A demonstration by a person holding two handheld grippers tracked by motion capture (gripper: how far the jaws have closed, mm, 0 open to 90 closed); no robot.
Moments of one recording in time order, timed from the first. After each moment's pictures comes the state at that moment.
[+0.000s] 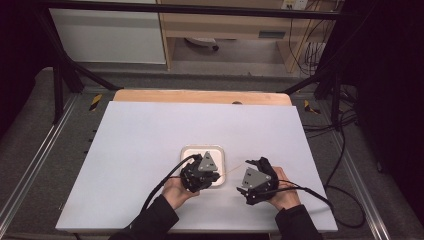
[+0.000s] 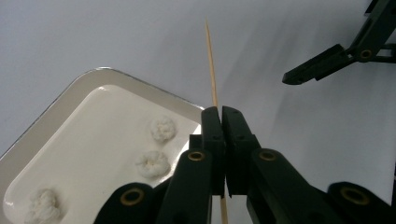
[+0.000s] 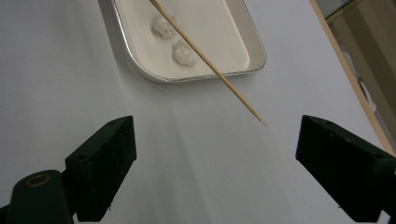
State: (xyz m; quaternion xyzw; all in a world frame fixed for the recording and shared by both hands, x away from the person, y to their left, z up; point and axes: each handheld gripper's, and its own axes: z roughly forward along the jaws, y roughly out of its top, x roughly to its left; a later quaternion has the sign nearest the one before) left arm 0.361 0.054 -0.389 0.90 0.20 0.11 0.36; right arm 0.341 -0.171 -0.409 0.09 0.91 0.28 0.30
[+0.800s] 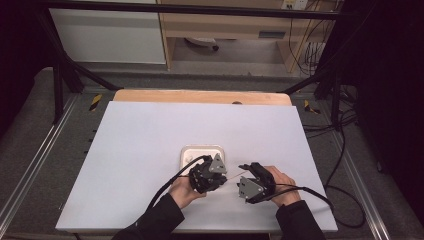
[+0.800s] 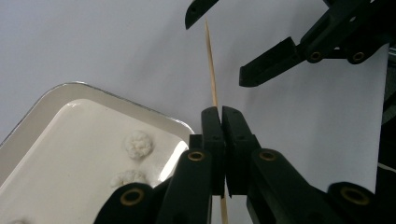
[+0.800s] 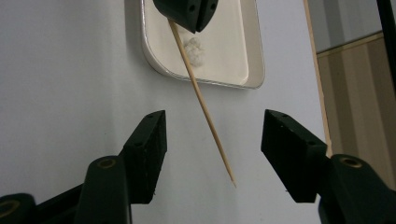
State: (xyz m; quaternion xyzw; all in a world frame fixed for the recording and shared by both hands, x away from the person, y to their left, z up) left arm 0.360 0.032 -0.388 0.92 0.17 0.09 0.34; right arm 0.335 -0.162 -0.409 -0.04 0.91 0.22 0.36
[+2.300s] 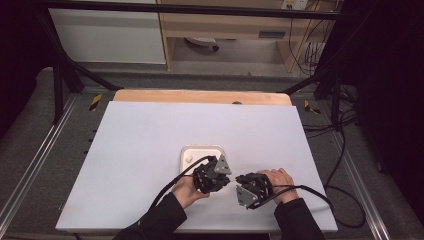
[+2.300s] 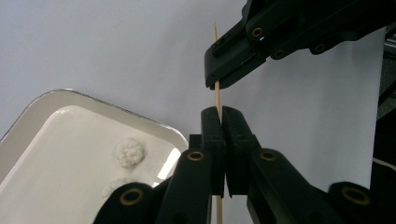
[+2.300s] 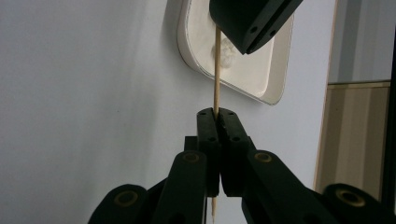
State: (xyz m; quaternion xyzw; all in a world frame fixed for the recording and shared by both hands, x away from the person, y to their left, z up) left arm 0.360 0.022 -0.386 0.93 0.16 0.08 0.33; right arm 0.335 -0.157 -0.415 -0.16 0.90 0.16 0.36
